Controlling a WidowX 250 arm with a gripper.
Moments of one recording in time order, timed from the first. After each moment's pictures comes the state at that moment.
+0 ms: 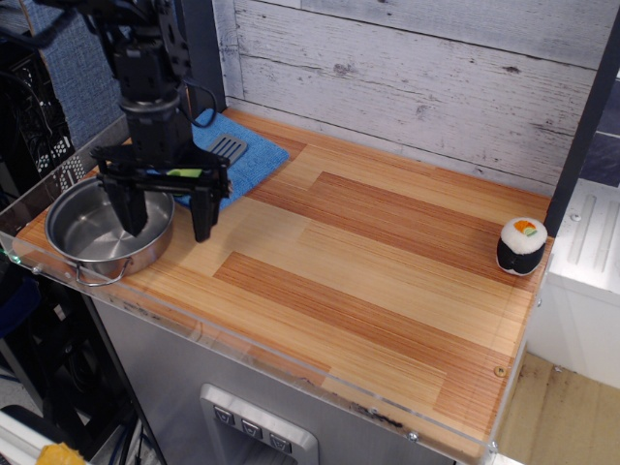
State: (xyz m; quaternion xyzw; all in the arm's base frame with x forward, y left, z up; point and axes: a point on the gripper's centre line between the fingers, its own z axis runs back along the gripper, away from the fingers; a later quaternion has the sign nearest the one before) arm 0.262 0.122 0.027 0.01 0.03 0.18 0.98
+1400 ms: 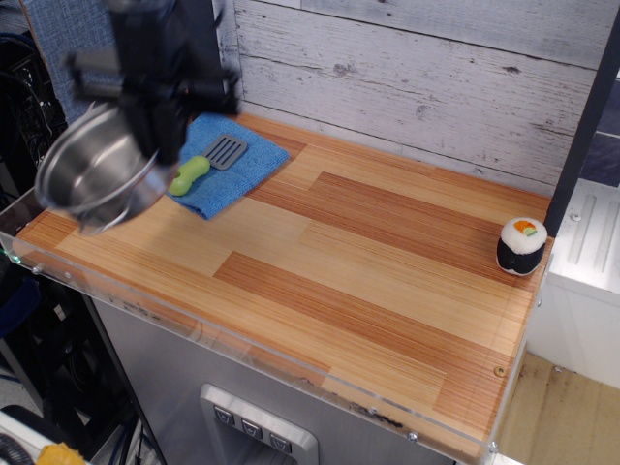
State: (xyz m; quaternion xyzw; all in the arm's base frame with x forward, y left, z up) arm 0.251 0.079 0.137 0.05 -0.06 0.19 0.98
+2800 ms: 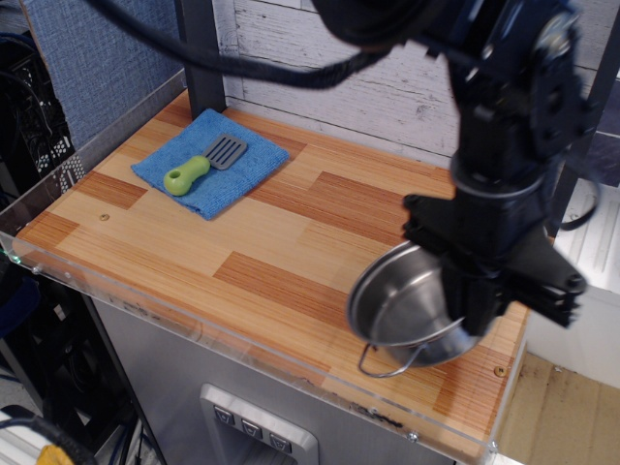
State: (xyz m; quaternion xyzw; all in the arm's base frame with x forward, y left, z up) arm 0.256 -0.124 0.070 -0.05 -0.06 -0.14 0.99
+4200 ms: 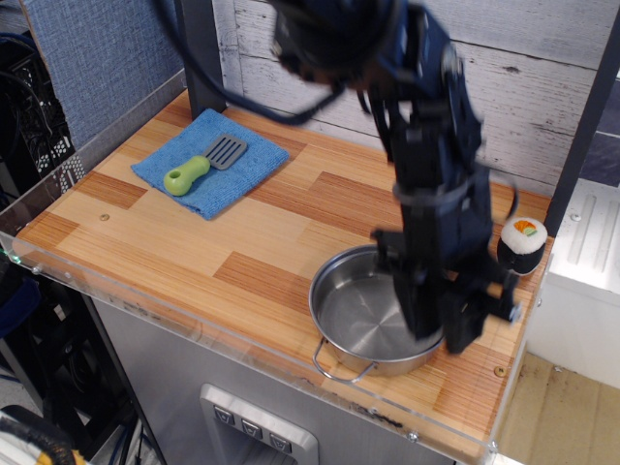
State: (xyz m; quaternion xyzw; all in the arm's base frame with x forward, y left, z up) arm 0.260 -0.111 0.048 -0.16 -0.01 -0.17 0.97
